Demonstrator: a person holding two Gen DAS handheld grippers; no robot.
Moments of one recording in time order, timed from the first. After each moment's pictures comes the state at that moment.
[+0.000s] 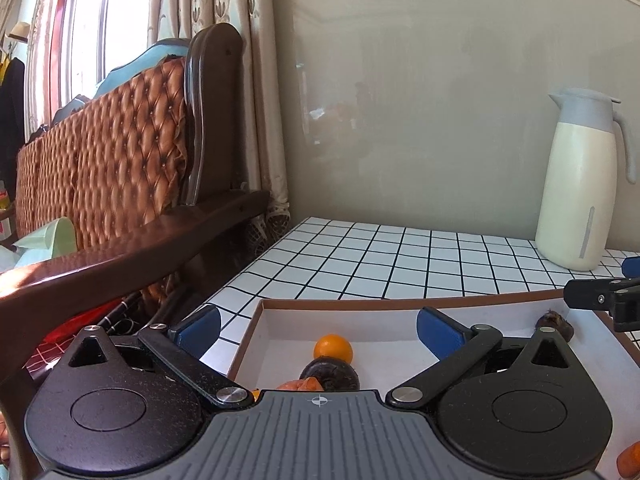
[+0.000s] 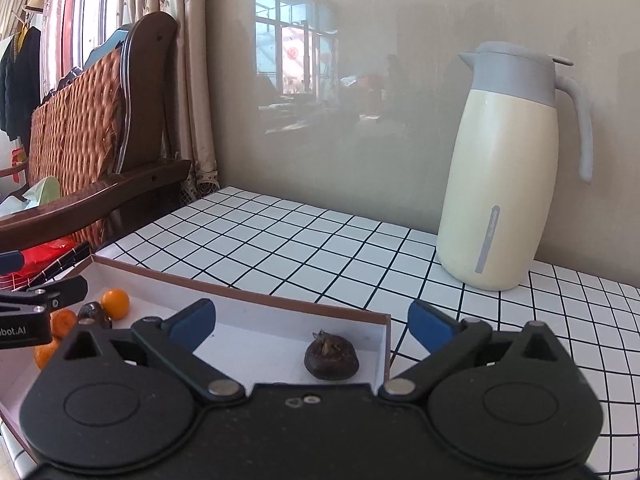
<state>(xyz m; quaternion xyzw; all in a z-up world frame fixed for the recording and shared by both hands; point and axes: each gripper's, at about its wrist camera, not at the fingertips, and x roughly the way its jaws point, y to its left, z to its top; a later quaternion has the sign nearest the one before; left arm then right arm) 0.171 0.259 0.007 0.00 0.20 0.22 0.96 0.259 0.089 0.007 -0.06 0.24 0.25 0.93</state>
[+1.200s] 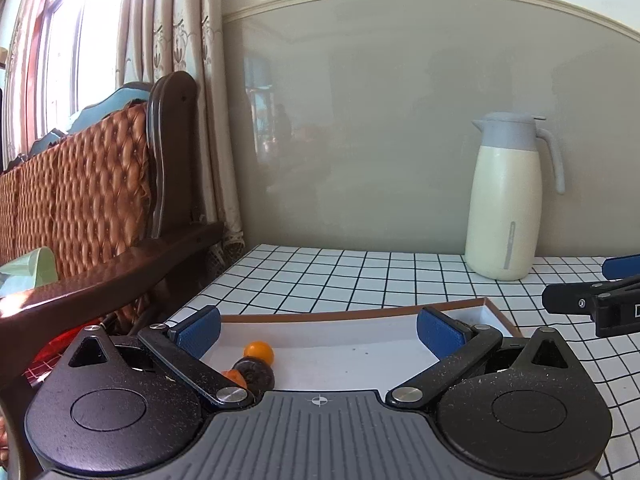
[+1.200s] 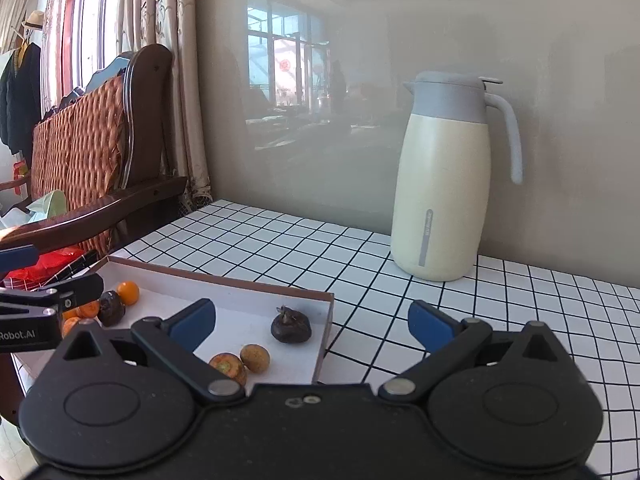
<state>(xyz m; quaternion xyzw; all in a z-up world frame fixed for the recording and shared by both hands) 0.128 0.177 0.043 0.02 0.17 0.17 0.97 0.210 0.021 0.038 -0.04 0.23 0.25 0.94</state>
